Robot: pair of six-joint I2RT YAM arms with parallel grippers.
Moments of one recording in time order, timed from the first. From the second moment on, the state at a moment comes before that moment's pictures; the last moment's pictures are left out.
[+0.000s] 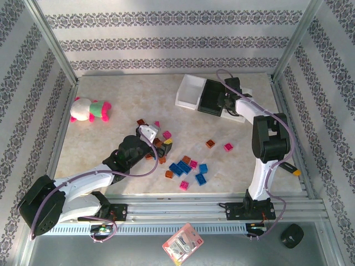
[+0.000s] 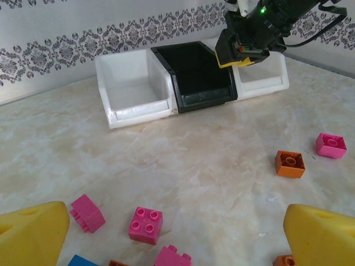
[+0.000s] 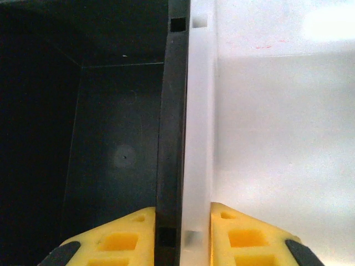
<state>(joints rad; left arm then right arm) -0.69 1.13 0.44 0.45 -0.09 -0.01 0.13 1.98 1.41 -0.33 0.05 0.46</state>
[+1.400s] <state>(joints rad) -0.71 1.19 0.50 0.31 0.35 0.14 0.38 1.46 1.08 -0.61 -0.07 0.19</state>
